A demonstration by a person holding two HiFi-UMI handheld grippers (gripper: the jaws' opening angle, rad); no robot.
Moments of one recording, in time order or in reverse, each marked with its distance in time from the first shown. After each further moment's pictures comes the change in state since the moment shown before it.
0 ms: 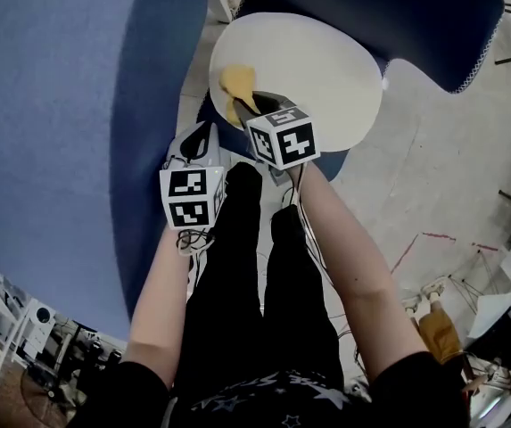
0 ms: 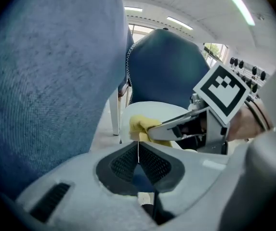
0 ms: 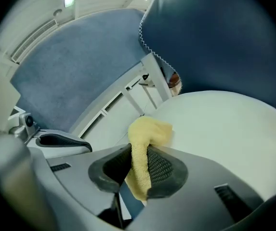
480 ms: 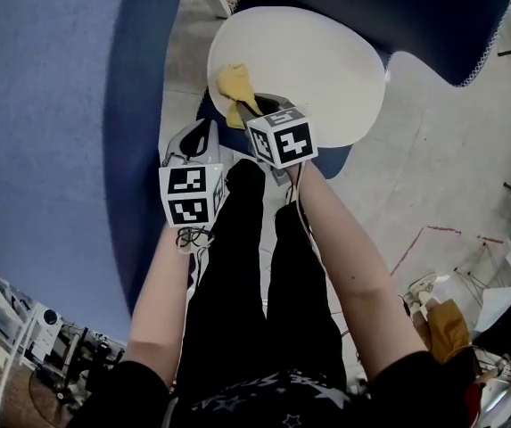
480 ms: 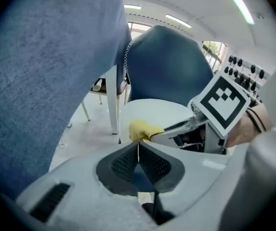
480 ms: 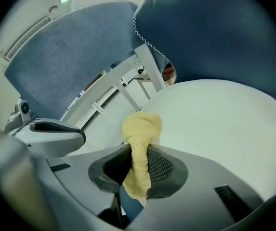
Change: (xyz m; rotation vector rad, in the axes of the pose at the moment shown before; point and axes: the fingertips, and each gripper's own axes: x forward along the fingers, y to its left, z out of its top) left arm 0.008 0.009 -0.005 0.018 0.021 -0.015; right arm 0.016 -0.009 -0.023 0.021 0.037 -0.039
